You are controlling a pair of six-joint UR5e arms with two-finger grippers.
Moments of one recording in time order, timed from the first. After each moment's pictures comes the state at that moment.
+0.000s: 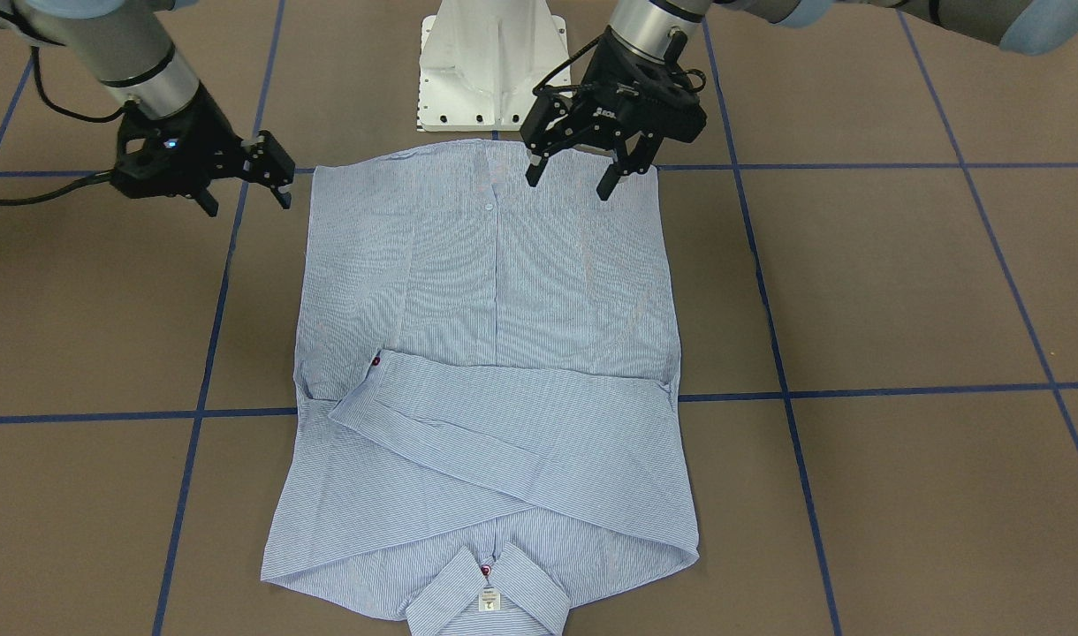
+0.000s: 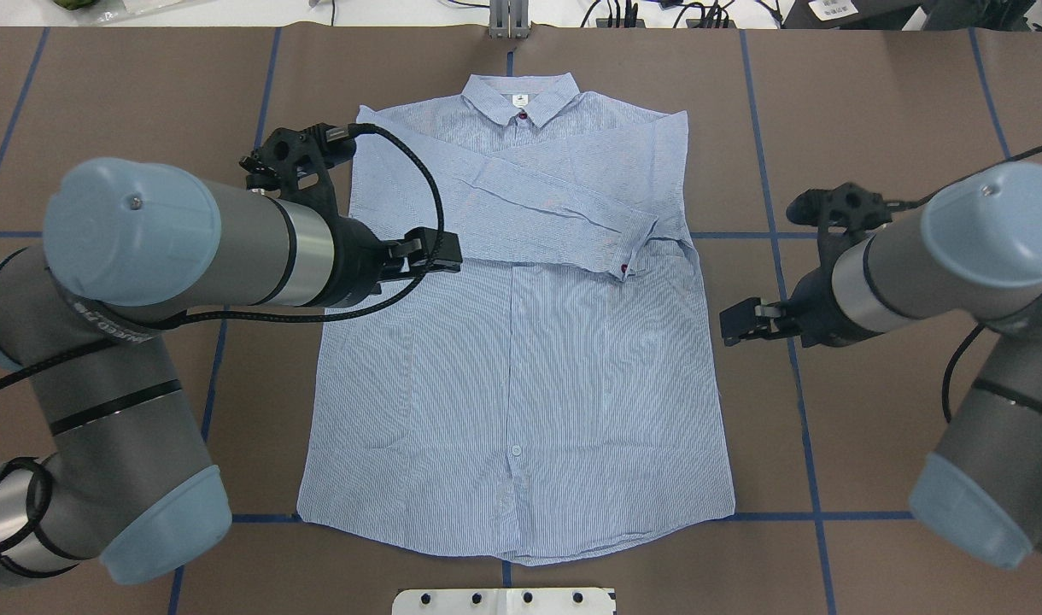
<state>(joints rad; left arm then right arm) -0.56 -2.06 -2.07 -1.76 -1.76 -1.44 0.61 -1.42 2.15 -1.49 1.95 1.18</state>
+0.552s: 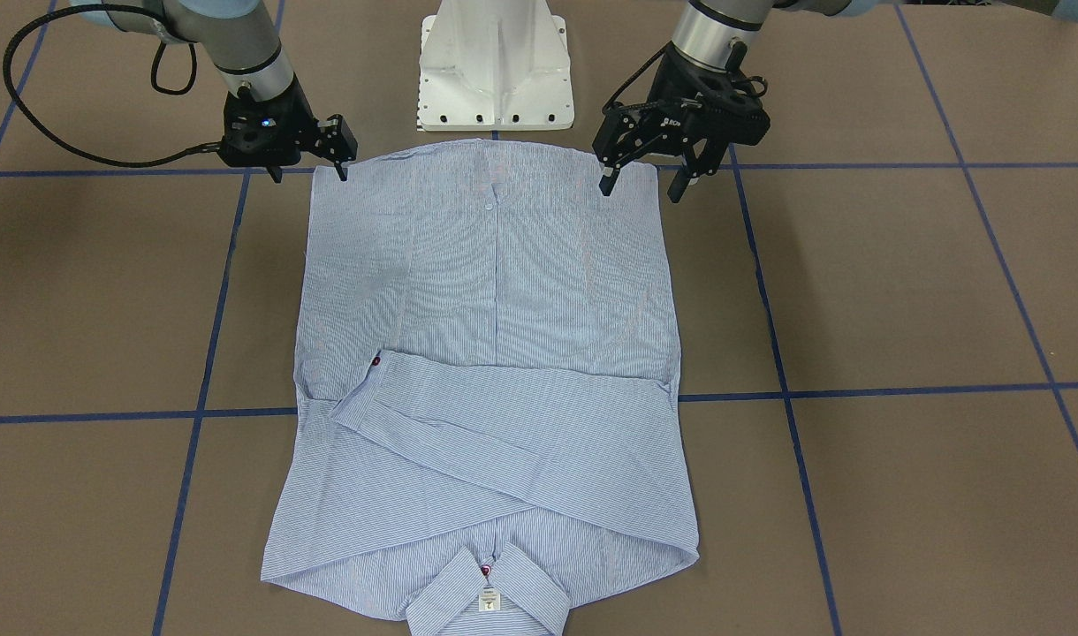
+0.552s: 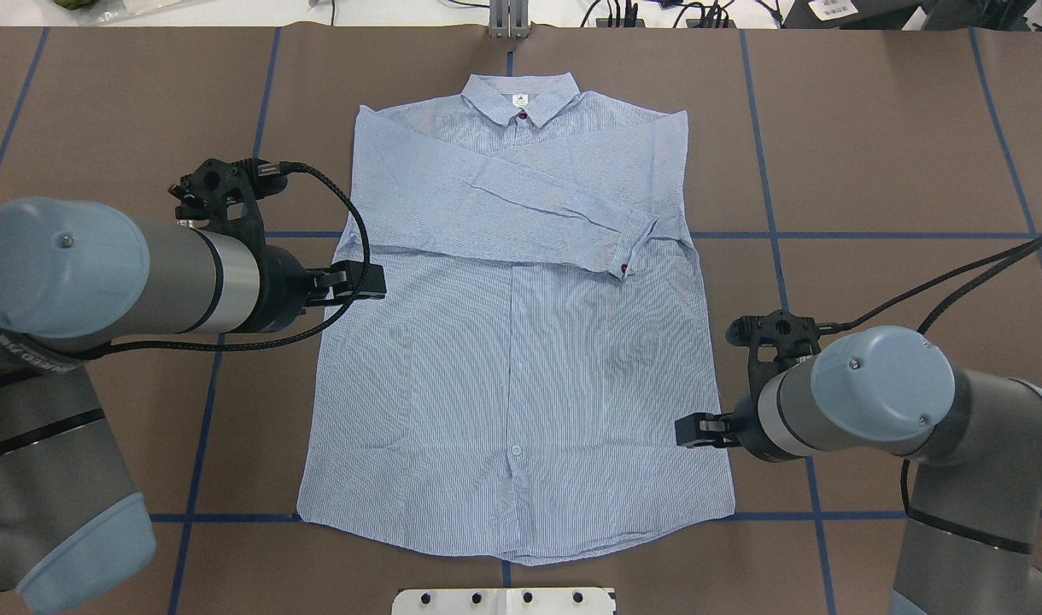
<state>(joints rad) -0.56 -1.93 -2.13 -1.73 -1.73 -1.38 0.38 -1.46 2.13 -1.49 1.84 1.31</state>
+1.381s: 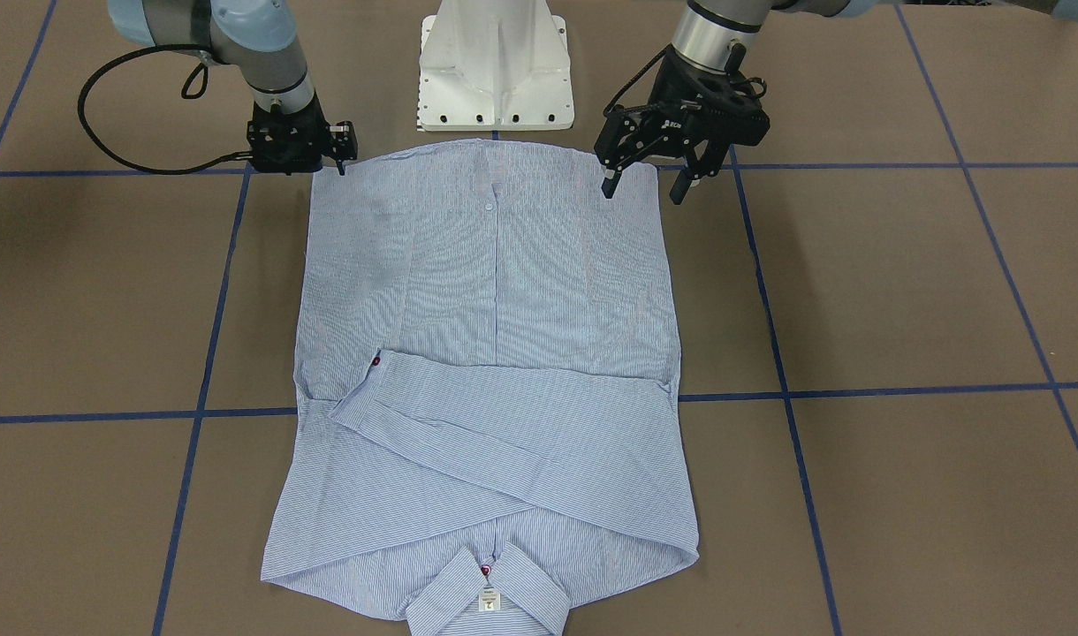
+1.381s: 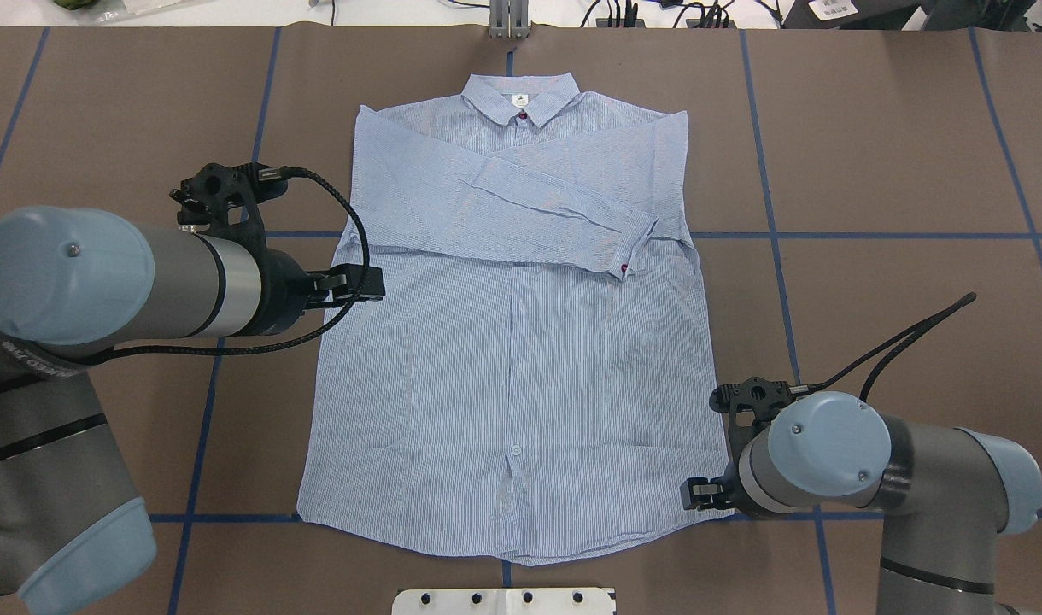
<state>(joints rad) -0.55 -1.93 -2.13 -1.73 -1.72 -1.38 0.27 -1.47 2.06 -1.50 1.84 1.31</state>
